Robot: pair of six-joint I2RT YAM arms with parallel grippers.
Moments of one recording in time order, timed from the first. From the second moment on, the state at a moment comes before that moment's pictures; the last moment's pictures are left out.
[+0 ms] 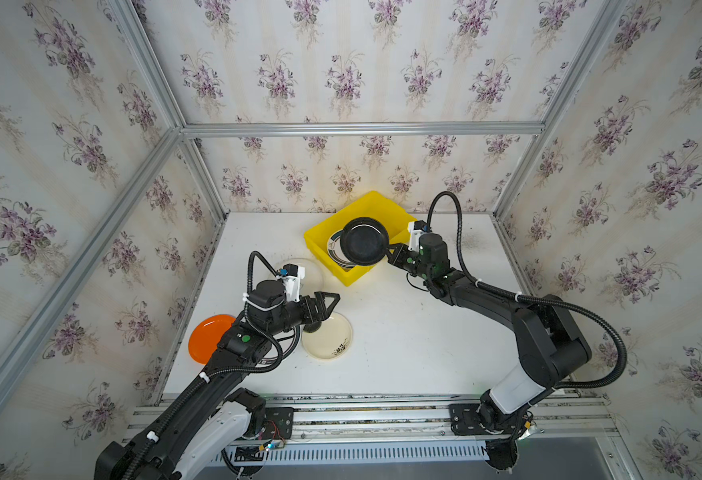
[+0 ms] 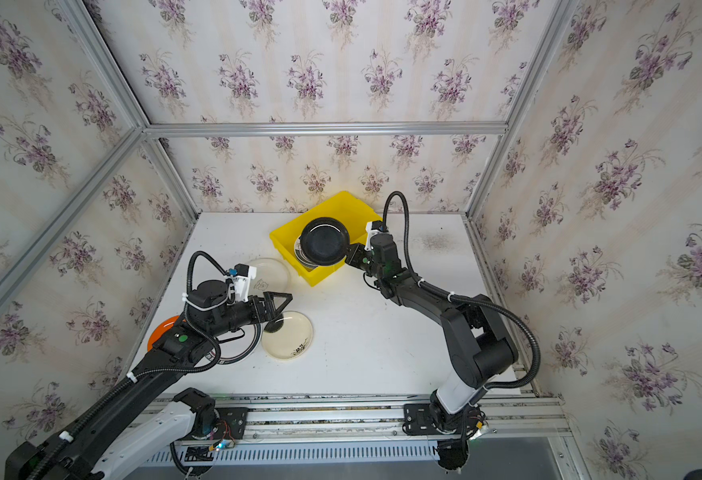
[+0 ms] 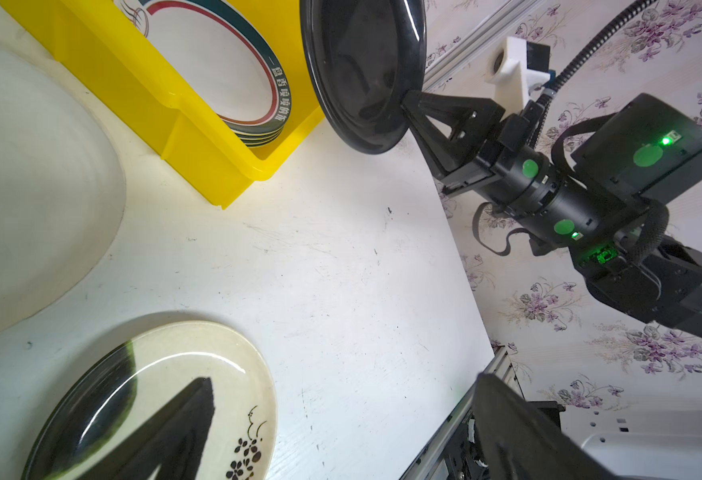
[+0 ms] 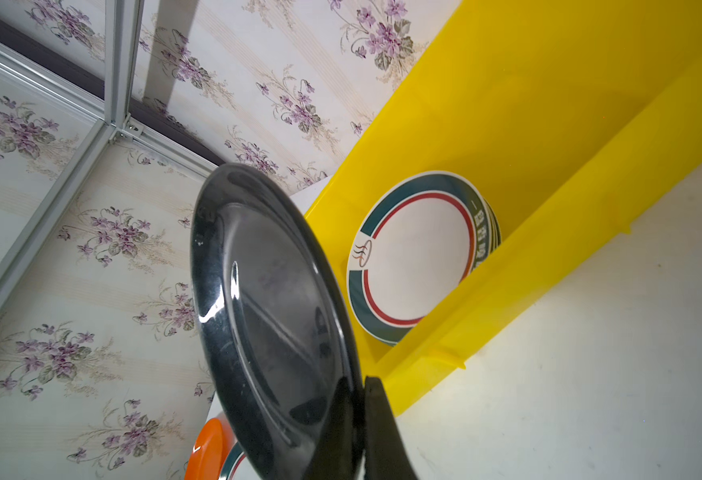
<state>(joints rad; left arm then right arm) -0.39 0.84 0.58 -0.21 0.38 -0.65 0.44 1.66 1.01 0.30 -0.20 0.77</state>
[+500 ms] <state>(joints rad) -0.39 0.76 0.56 -0.33 0.34 -0.61 0.48 1.81 1.30 0.12 -0.06 0.61</state>
